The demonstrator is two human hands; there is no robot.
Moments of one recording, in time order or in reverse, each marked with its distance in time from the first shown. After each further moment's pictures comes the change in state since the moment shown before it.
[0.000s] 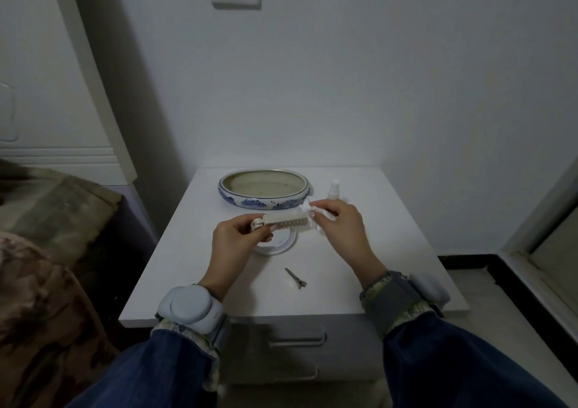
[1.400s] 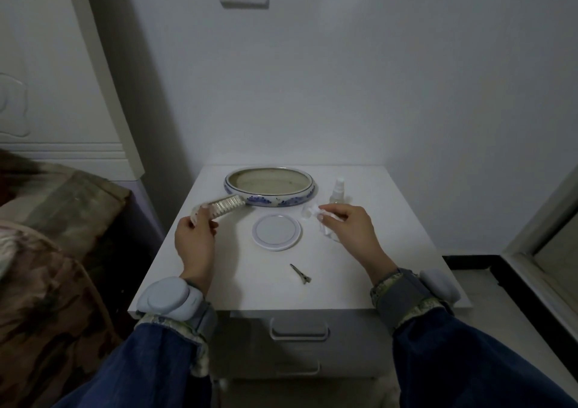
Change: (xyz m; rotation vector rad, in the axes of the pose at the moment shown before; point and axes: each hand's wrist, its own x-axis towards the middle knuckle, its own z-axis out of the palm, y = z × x) left_hand 0.016 -0.021 -0.038 0.026 0.602 -0.266; right_hand 0.002 0.015 -0.006 -0.033 -0.044 0.087
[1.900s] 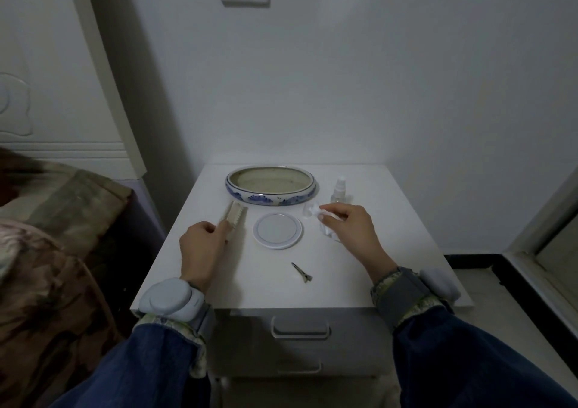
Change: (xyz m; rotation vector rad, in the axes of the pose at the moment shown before) left_hand -0.002 -0.004 -0.013 0.489 -0.263 0.169; right_hand -0.002 -0.001 0.000 0.006 -0.034 0.015
